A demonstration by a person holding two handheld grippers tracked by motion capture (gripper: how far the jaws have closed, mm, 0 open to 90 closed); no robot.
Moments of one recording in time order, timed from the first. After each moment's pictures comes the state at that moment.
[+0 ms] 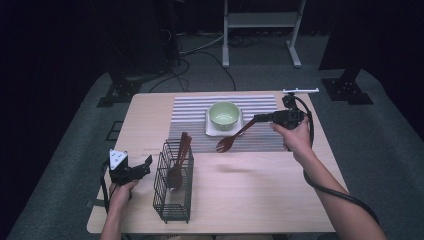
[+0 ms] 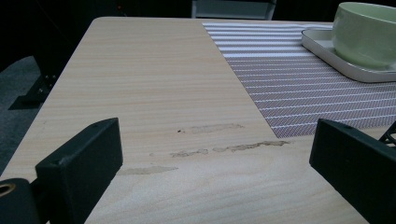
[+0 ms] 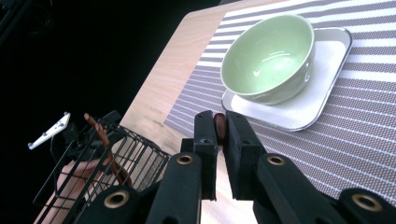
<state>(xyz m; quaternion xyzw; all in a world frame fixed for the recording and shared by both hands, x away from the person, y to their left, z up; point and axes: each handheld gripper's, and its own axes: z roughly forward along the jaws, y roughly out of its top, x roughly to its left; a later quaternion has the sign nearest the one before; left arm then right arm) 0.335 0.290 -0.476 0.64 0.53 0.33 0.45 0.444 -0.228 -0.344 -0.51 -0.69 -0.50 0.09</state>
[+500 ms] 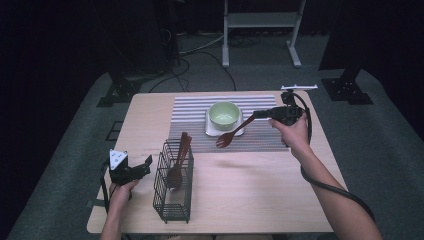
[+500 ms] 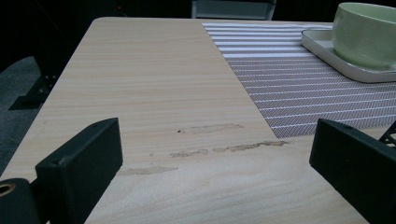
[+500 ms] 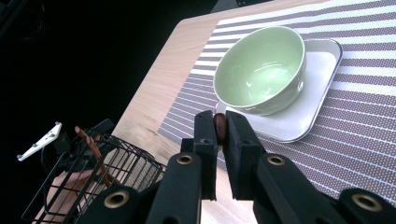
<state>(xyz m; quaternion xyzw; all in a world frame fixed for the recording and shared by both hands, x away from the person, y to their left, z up) 0.334 0.290 -0.476 0.64 0.53 0.33 0.45 0.455 -0.225 -0.341 -0.52 -0.69 -0.50 0.08</state>
